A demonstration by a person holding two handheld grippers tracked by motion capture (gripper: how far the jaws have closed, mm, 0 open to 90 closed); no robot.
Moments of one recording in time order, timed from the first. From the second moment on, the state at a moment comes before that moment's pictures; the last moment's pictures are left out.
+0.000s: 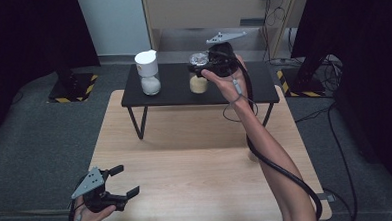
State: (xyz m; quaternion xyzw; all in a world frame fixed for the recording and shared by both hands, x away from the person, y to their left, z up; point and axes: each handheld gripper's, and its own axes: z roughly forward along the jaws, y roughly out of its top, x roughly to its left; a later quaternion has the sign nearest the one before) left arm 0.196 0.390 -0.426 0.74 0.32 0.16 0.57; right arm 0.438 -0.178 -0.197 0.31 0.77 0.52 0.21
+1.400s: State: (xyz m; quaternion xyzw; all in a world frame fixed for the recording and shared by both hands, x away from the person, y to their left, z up) left arm 0.197 0.391 -0.426 0.74 0.32 0.16 0.57; right arm 0.455 -0.176 -0.222 0.34 0.77 0.50 0.22
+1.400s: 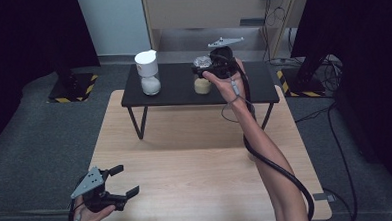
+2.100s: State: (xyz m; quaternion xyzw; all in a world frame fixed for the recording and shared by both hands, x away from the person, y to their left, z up) left arm 0.197 0.391 -0.426 0.74 0.32 0.17 0.57; right arm 0.435 -0.193 -0.214 0.31 0.75 0.53 0.25
